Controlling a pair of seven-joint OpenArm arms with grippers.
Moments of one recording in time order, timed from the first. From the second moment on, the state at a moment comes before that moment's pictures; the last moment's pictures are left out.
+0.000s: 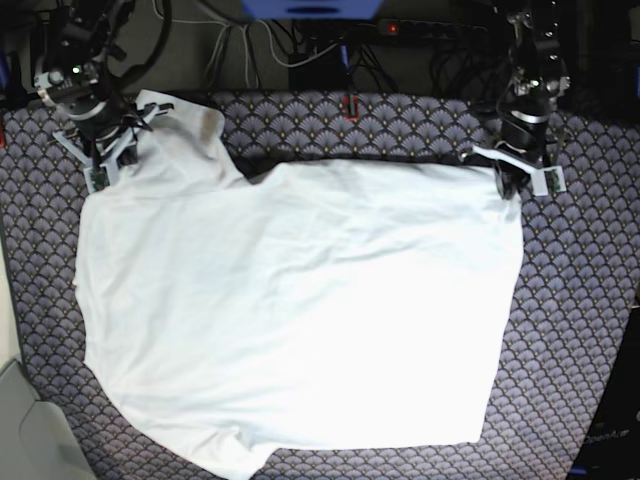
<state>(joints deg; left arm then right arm) 20.8 -7.3 -15.7 91.2 -17.4 -8.1 13.2 -20.3 -3.2 31.7 110.3 -1.2 39.5 -46.3</state>
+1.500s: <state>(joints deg) -2.1 -8.8 -15.3 83.8 -17.2 -7.9 24.4 14.6 9.3 25.5 89.9 -1.2 40.1 -45.9</state>
